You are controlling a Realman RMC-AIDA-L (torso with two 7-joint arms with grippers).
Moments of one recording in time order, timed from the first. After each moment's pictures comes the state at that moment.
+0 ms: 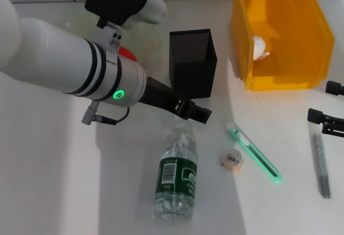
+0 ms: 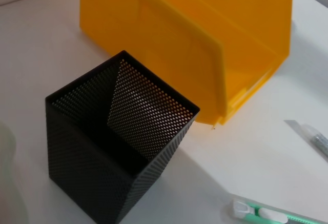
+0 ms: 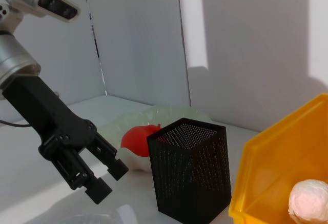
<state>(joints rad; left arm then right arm) -0.50 -2.08 1.76 1.45 2.37 1.18 -2.88 0.10 2.08 -0.80 -1.01 -1.75 -1.56 1.35</state>
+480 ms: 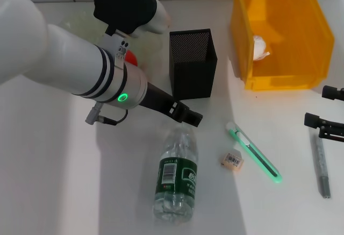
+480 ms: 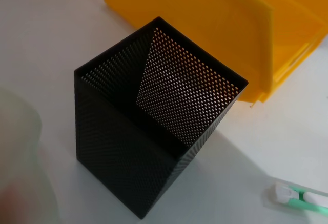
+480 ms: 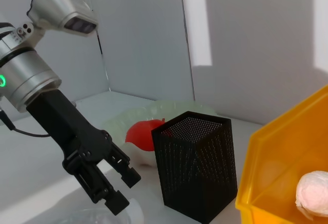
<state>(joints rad) -0.56 -2.08 1.80 1.31 2.41 1.12 -2.88 0.11 2.08 -0.80 -0.99 -1.76 -1.56 1.35</state>
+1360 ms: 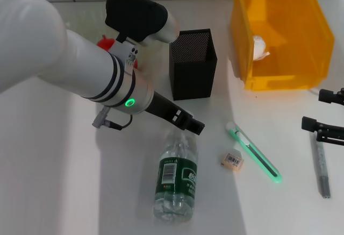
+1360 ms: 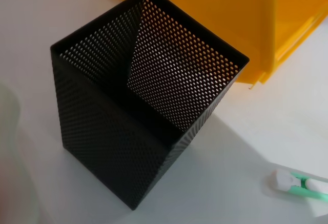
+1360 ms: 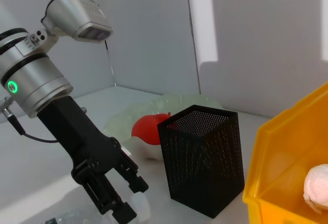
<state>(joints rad) -0.62 -2.08 1.83 1.22 2.39 1.10 -2.88 0.12 2.08 -0.80 -0.99 -1.78 -1.57 1.36</state>
